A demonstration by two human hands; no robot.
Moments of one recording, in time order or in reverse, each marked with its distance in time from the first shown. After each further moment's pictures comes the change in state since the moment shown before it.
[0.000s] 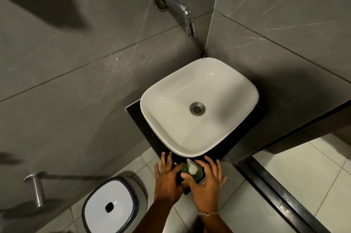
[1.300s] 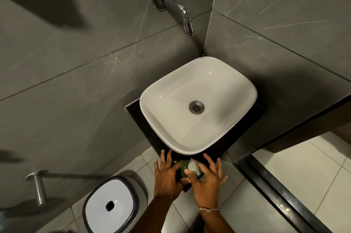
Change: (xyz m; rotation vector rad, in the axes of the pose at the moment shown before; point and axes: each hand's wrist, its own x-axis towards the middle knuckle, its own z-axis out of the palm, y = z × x) left_hand 0.000 0.004 -0.005 0.047 -0.024 -0.004; right_hand 0.001 -0.001 -0.004 -0.008 0.011 0.035
